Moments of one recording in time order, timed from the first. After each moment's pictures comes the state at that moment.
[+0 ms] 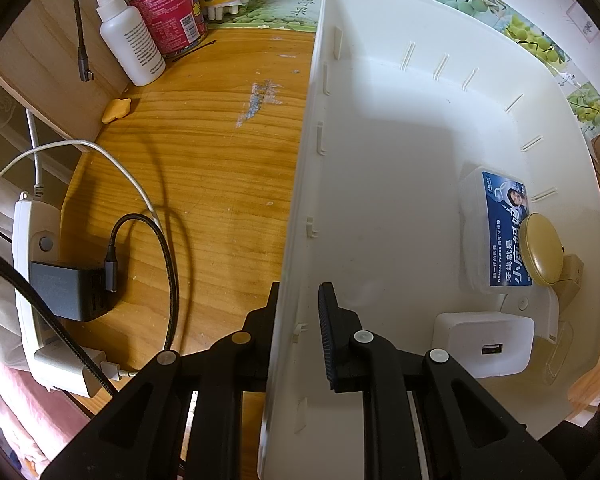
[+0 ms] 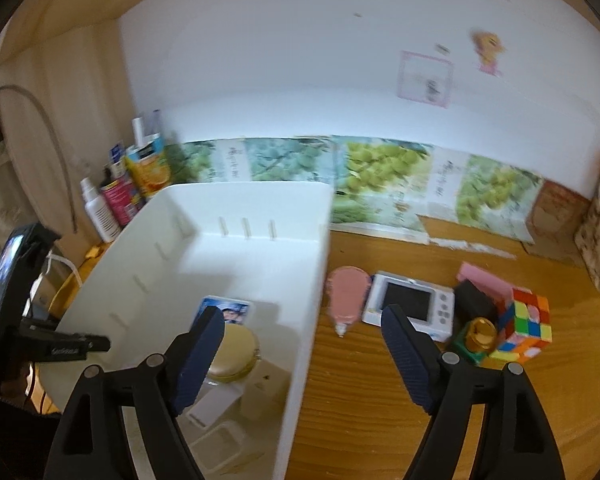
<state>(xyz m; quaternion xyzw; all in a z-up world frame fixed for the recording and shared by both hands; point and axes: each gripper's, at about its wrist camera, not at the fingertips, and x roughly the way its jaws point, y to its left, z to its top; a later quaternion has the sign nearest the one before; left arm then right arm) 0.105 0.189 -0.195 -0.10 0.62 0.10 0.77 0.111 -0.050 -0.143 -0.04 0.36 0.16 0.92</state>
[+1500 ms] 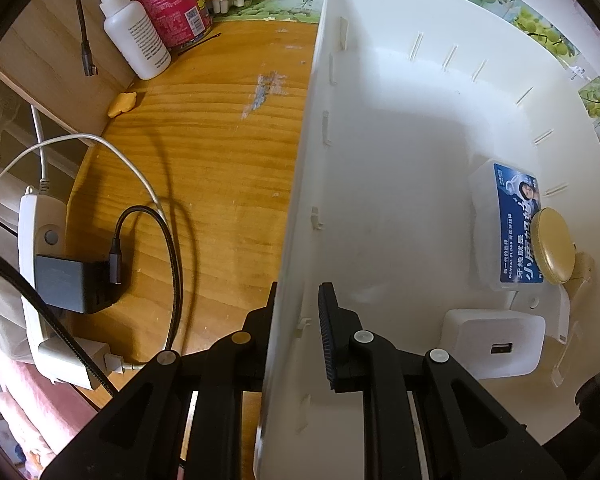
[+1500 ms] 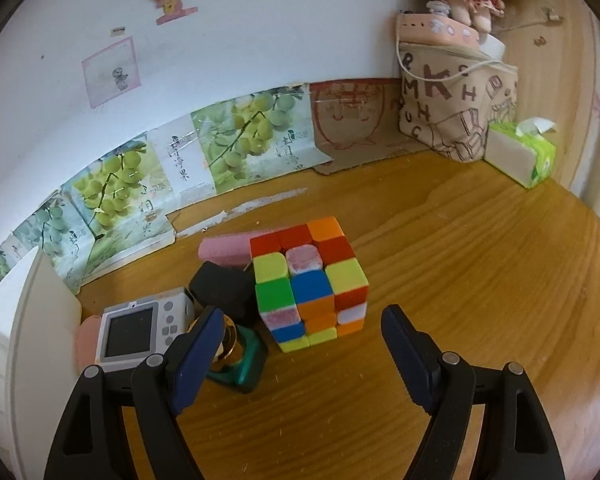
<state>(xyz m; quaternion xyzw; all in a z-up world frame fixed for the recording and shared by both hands) 0.112 0.183 -0.202 -0.09 0.63 0.12 0.76 0.159 -0.208 -0.211 0.10 0.35 -0.15 0.92</state>
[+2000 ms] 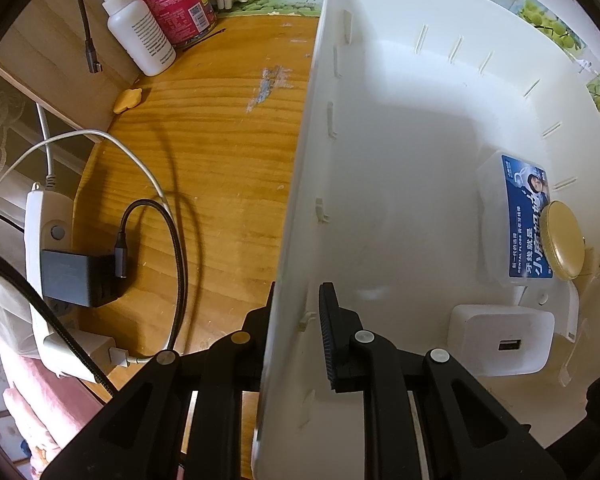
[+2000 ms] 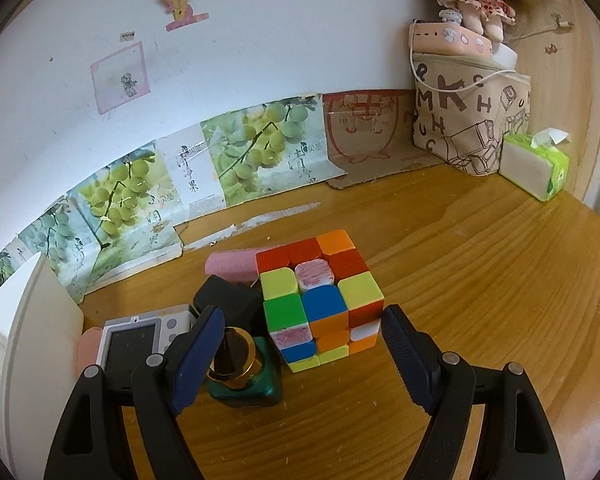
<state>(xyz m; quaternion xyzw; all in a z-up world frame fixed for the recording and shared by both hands) 0.118 0.178 -0.212 -0.08 0.64 0.14 0.75 0.169 -0.209 -0.215 0.10 0.32 -0.13 0.93</state>
